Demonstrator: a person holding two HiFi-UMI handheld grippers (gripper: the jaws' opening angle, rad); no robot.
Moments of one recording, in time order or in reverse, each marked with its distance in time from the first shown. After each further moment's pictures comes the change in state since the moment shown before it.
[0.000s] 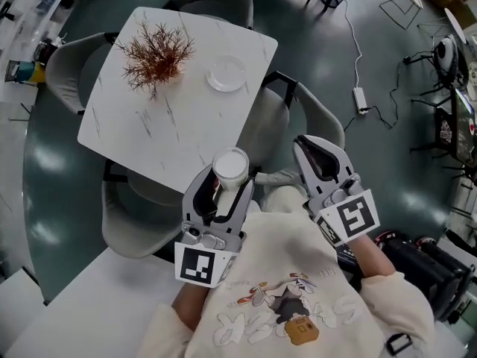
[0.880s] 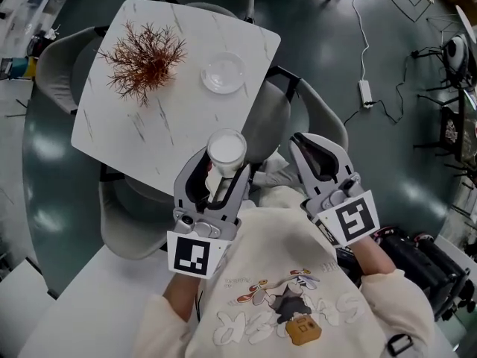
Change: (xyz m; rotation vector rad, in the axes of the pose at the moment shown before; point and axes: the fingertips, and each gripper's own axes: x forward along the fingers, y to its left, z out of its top) left arm 0.077 0.032 -0.003 0.043 0.020 -0.004; right arm 0.046 -0.036 -0.013 0.021 0.024 0.042
